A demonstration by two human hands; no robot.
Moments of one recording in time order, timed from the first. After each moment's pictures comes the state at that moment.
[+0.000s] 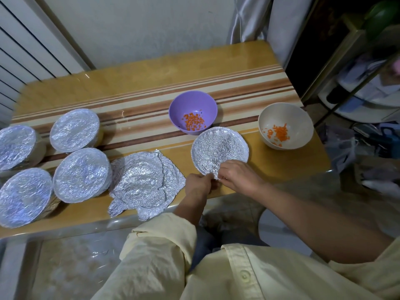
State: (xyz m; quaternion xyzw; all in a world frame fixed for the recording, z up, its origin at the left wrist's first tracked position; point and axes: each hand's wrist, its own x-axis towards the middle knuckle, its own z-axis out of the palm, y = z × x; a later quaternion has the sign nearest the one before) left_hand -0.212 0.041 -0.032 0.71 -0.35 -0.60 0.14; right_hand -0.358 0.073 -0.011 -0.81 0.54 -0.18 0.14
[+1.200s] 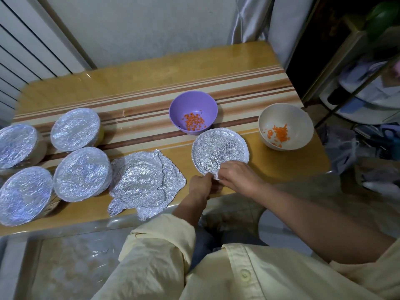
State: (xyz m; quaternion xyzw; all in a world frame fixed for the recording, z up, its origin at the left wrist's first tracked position) left_hand -0.217 0.050 -0.006 0.68 -0.33 -0.64 0.12; right_hand -0.360 0.075 -0.008 -0.81 0.53 -0.17 0.15
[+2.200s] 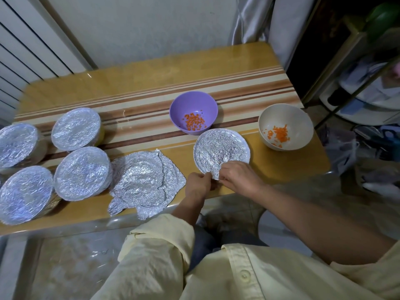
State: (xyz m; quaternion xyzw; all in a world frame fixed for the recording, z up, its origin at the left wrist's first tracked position) left_hand -0.209 0.046 -0.023 0.69 -0.42 -0.57 0.15; right_hand -0.358 0.078 -0.005 -0.80 0.56 -0.16 0.14
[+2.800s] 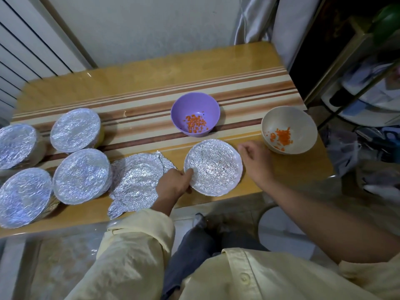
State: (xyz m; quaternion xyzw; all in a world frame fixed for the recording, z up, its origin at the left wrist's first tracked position) left_hand -0.150 0.005 -0.002 0.69 -0.61 -0.40 -0.03; right_hand -0.384 0.053 -0.003 -0.51 0.74 -0.39 0.20
